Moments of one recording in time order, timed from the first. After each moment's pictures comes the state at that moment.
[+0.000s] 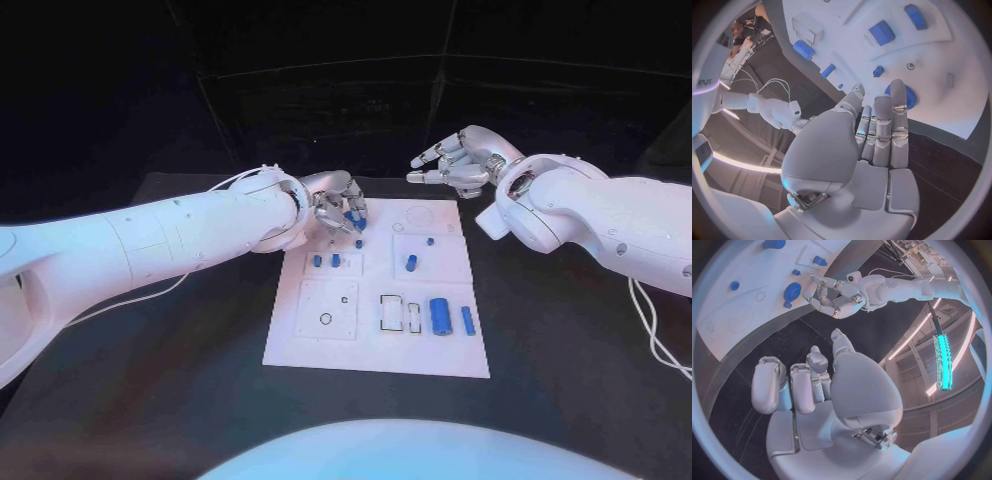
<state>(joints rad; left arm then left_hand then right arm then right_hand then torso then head) 1.28 -0.49 -0.18 1.11 -1.14 -0.15 0.07 1.46 -0.07 0.09 0.02 0.06 0.85 0.16 0.33 0.12 0.84 0.10 0.51 0.17 1.30 0.01 1.02 0.71 0.17 1.23 0.11 0.60 0.51 1.29 -0.77 -0.04 1.43 -0.83 -0.35 -0.01 1.34 -0.02 -0.12 0.12 0.30 0.96 0.15 0.09 0.07 1.25 0.06 1.10 1.09 1.47 -0.01 1.43 1.31 0.06 1.43 0.09 1.40 1.21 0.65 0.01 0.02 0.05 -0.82</state>
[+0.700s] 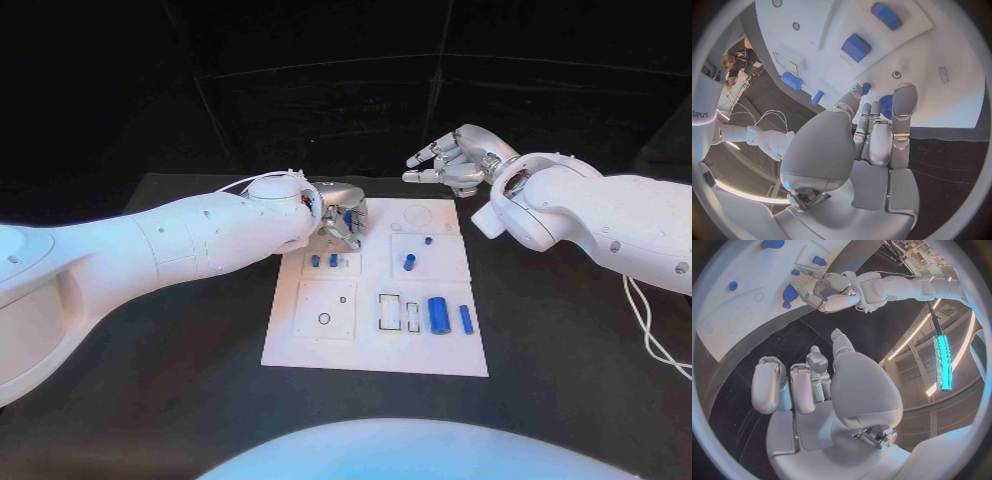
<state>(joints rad) 1.26 -0.42 -0.18 1.04 -1.39 -0.06 0.05 1.42 -0.07 0.11 -0.03 0.06 0.95 0.14 0.28 0.07 0.91 0.09 0.46 0.07 1.46 0.00 1.34 1.07 0.15 1.38 0.10 0.87 0.77 1.29 -0.77 -0.04 1.43 -0.83 -0.35 -0.01 1.34 -0.02 -0.12 0.12 0.30 0.96 0.15 0.09 0.07 1.25 0.06 1.10 1.09 1.47 -0.01 1.43 1.31 0.06 1.43 0.09 1.40 1.21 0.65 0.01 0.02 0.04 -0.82</state>
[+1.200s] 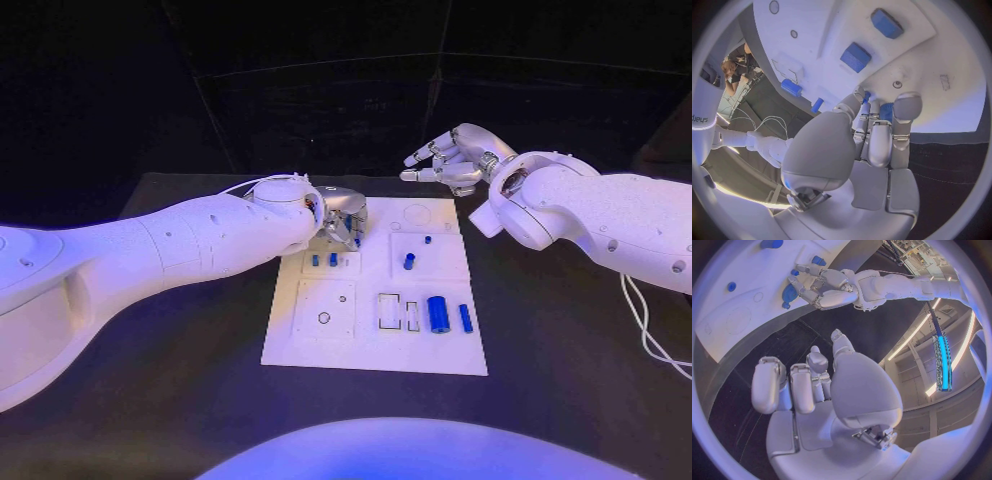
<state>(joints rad) 1.25 -0.40 -0.18 1.02 -1.43 -0.04 0.05 1.42 -0.03 0.16 -0.05 0.06 0.98 0.14 0.26 0.07 0.96 0.08 0.43 0.06 1.46 0.00 1.35 1.09 0.15 1.40 0.09 0.95 0.85 1.29 -0.76 -0.04 1.43 -0.83 -0.35 -0.01 1.33 -0.01 -0.12 0.12 0.31 0.96 0.15 0.09 0.07 1.25 0.06 1.10 1.09 1.47 -0.01 1.43 1.31 0.06 1.43 0.09 1.40 1.21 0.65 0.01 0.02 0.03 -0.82</state>
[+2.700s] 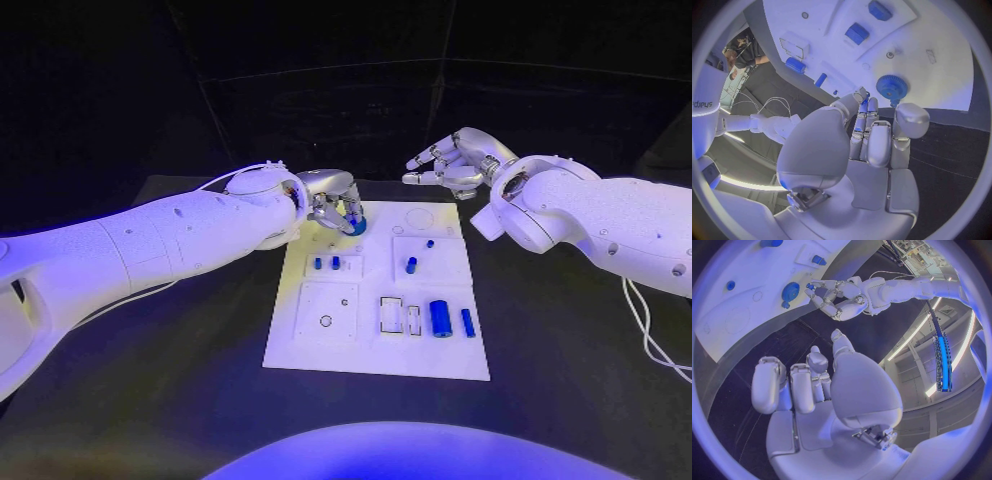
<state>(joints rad) 1.24 -0.51 -0.07 1.13 -1.37 -0.11 0.05 1.35 -0.07 0.44 -0.12 0.06 1.08 0.13 0.20 0.07 1.12 0.06 0.28 0.07 1.47 -0.01 1.37 1.07 0.12 1.41 0.09 1.07 1.00 1.29 -0.76 -0.04 1.42 -0.83 -0.35 -0.01 1.33 -0.01 -0.12 0.12 0.31 0.96 0.15 0.09 0.07 1.25 0.06 1.10 1.09 1.47 -0.01 1.43 1.31 0.06 1.43 0.09 1.40 1.21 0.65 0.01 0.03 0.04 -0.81</state>
